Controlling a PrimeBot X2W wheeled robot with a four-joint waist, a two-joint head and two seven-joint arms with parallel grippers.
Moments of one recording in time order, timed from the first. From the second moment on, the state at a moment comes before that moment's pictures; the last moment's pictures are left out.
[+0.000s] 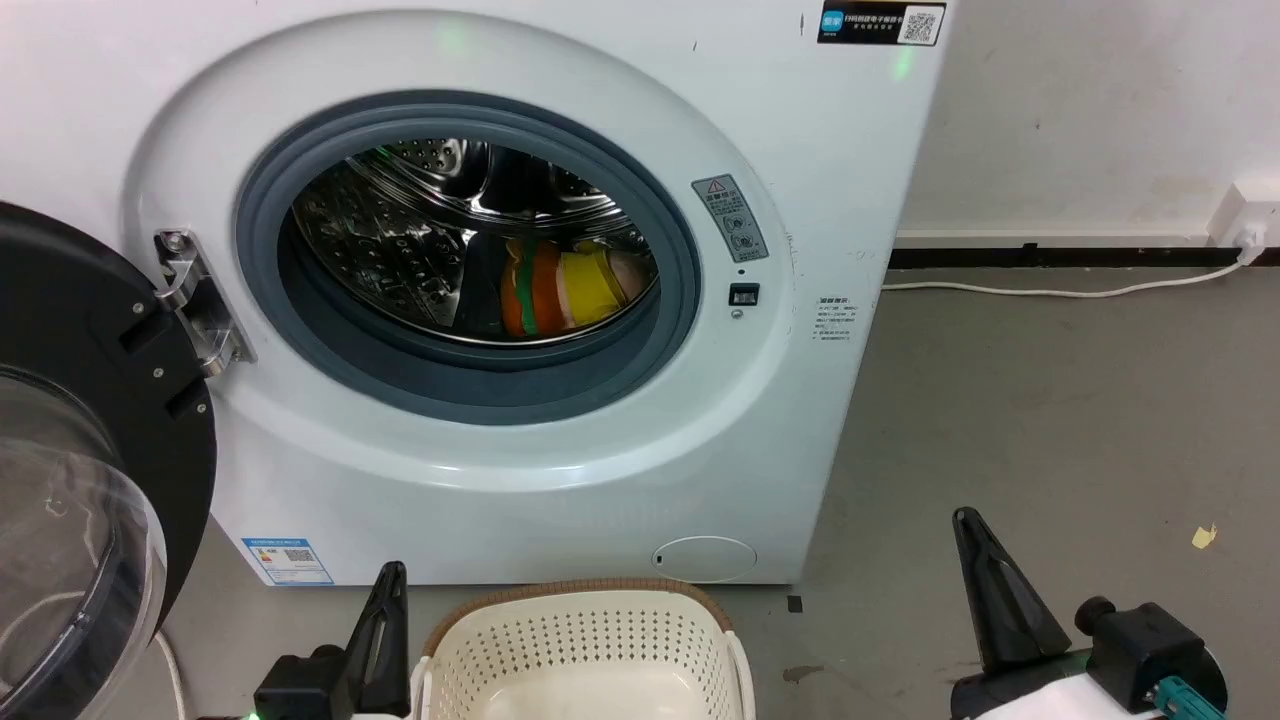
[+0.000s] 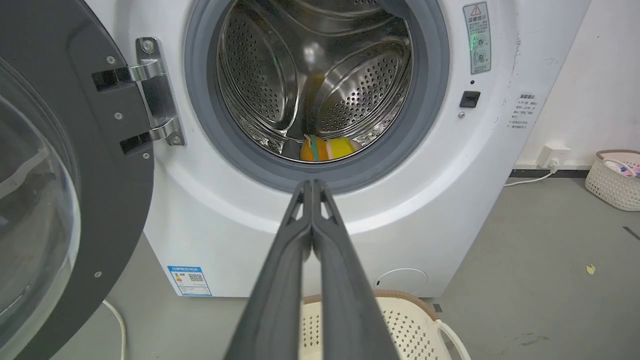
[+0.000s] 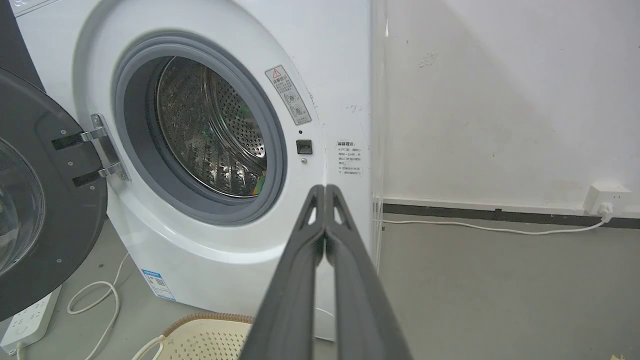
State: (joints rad) left arm 0.10 0.14 -0.13 0.06 -0.18 0.10 -0.22; right arm 0.06 -0.05 0.09 0.01 0.15 0.13 -0.22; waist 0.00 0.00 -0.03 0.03
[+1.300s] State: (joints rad) left arm 0.06 0.10 -0.08 0.04 -0.11 0.06 -0.13; right arm 0.05 -0.05 0.05 0.01 0.09 0.13 -0.13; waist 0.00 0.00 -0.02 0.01
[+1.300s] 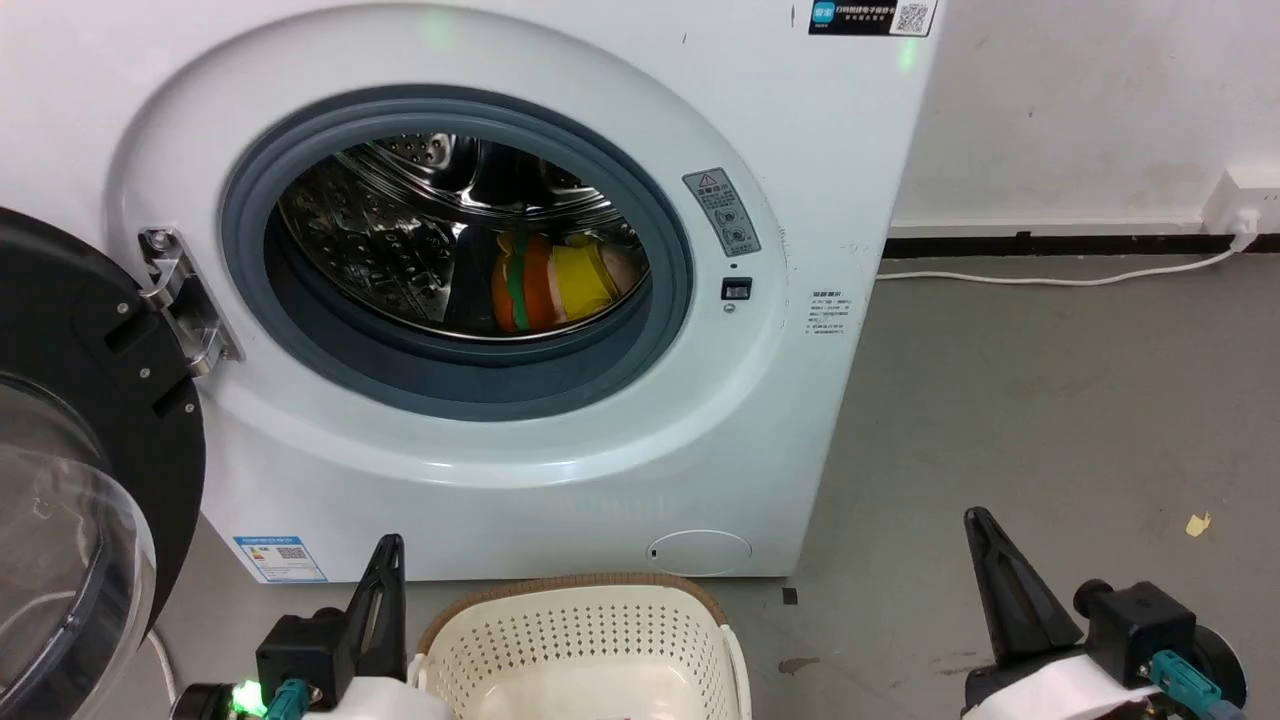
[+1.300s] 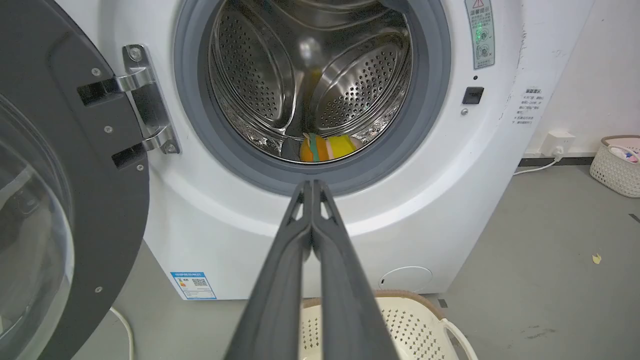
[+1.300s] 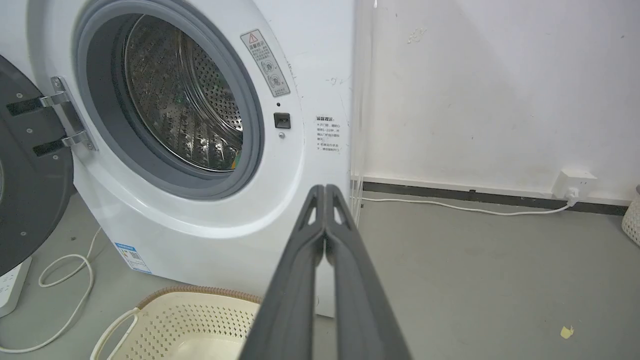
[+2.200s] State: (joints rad) left arm 0.04 0.08 -0.05 0.02 -0.06 0.03 -0.08; right arm 0.03 -0.05 0.03 0.01 0.06 0.13 -0.08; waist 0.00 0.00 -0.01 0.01
